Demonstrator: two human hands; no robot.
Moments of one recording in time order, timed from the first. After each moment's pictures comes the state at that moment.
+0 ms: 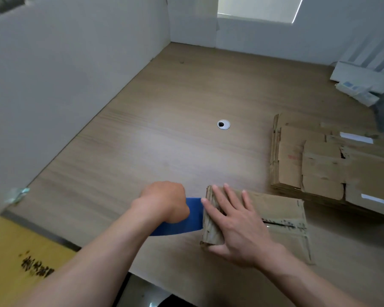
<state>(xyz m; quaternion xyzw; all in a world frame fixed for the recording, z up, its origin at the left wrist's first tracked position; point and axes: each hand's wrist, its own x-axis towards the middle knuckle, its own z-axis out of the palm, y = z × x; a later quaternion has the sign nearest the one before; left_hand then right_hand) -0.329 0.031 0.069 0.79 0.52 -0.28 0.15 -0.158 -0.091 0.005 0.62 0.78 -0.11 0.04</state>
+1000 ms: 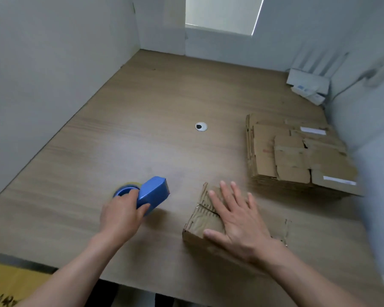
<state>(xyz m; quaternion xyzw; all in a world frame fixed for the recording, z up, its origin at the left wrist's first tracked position) -0.429 0.041 -0.029 0.81 0.58 0.03 0.09 -0.163 -0.115 0.017 0.72 0.66 -0.18 0.05</state>
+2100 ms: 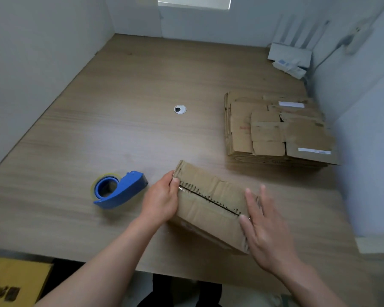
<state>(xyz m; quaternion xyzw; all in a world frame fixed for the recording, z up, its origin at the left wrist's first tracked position) -0.295 -0.043 -0.003 0.75 0.54 0.13 0.37 -0.114 -0.240 -0.011 0.84 0.50 -0.18 -0.13</state>
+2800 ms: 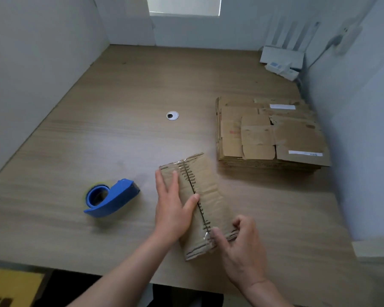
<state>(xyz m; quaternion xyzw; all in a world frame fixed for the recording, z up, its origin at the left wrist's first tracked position) -0.250 -0.087 -0.005 0.74 0.54 0.16 0.37 -0.144 -0.238 -0.037 0.84 0.38 -0.13 -0.36</state>
